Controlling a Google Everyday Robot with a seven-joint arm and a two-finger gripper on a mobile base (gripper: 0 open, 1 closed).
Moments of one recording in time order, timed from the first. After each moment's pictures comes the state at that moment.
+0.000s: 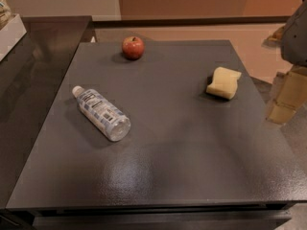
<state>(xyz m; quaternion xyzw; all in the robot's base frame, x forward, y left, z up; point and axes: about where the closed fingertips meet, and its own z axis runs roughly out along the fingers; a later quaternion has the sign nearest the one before) 0.438 -0.217 0.976 -0.60 0.78 -0.03 0.16</state>
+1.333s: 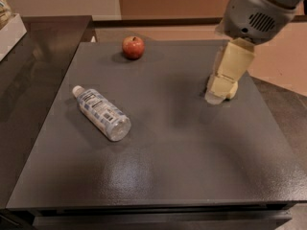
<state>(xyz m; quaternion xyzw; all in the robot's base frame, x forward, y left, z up) 0.473 -0.129 0.992 -0.60 0.78 0.04 0.18</state>
